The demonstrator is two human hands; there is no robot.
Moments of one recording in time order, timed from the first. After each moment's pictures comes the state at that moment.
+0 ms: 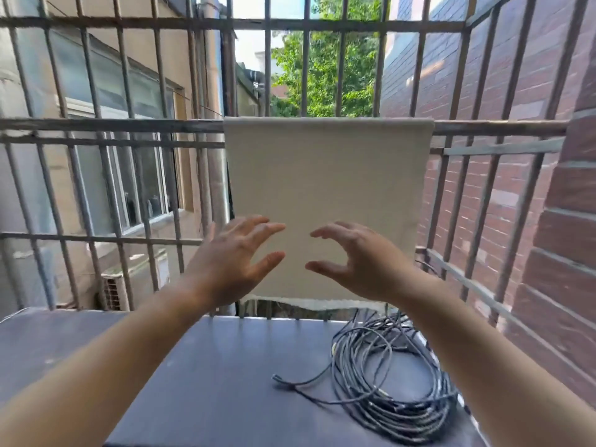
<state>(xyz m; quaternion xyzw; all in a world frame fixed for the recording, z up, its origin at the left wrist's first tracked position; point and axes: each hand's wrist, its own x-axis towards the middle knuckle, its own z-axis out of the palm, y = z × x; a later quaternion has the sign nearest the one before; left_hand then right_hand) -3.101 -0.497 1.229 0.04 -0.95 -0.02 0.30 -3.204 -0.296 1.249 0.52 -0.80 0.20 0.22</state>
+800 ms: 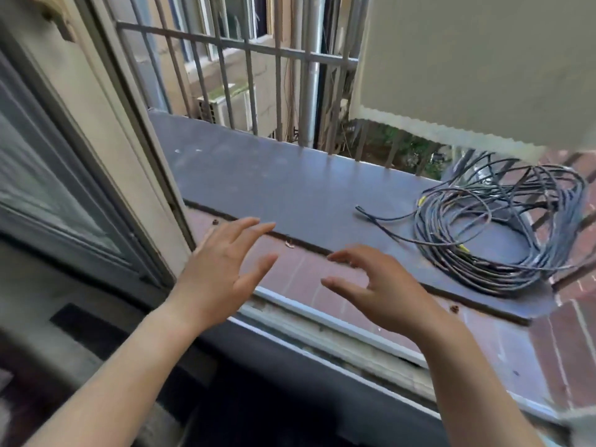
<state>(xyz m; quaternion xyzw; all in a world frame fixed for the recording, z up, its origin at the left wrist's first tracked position) -2.892 -0.471 1.006 0.26 -0.93 -0.18 0.19 -3.068 -0.308 1.023 0.53 -0.80 0.25 -0.15</state>
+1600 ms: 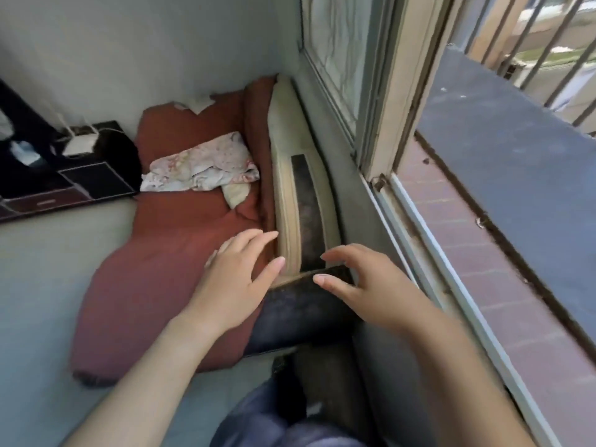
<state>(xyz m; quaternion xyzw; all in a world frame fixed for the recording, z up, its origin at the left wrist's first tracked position) -2.745 -0.228 0.959 0.72 -0.66 -0.13 0.17 -2.958 -0.285 0.975 0.82 -0.44 0.14 -0.33</state>
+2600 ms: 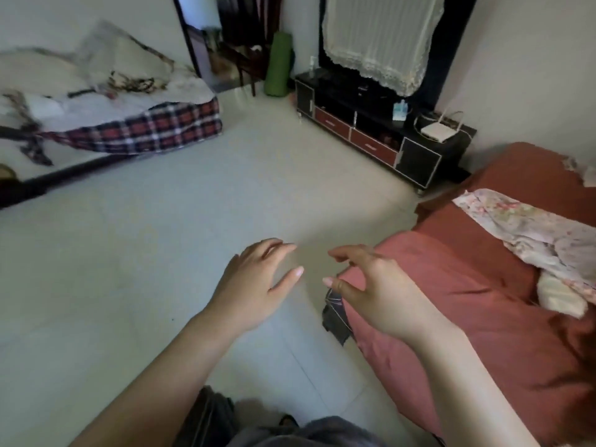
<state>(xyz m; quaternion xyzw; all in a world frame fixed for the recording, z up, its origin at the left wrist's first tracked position) -2.432 0.231 0.973 0.95 -0.22 -0.01 0.22 -2.477 0.030 0.998 0.94 0.07 0.00 -0.33</state>
